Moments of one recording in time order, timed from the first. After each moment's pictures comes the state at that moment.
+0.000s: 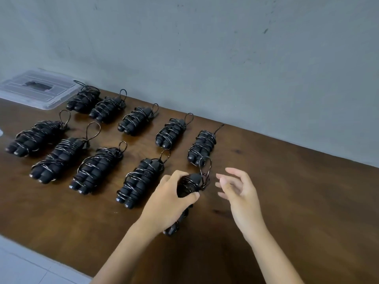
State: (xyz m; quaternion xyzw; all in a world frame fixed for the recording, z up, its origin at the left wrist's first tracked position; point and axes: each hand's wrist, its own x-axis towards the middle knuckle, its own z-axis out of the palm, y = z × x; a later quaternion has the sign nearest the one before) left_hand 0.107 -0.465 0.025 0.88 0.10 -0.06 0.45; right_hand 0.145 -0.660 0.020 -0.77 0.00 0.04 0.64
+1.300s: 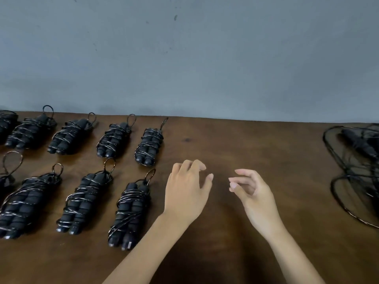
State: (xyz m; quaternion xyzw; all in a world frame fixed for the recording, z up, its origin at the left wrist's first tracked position) left_hand 0.140 -0.613 0.023 0.94 -0.08 0.10 0.32; right_hand 0.102 -0.794 0.019 -0.84 0.11 -0.06 0.53
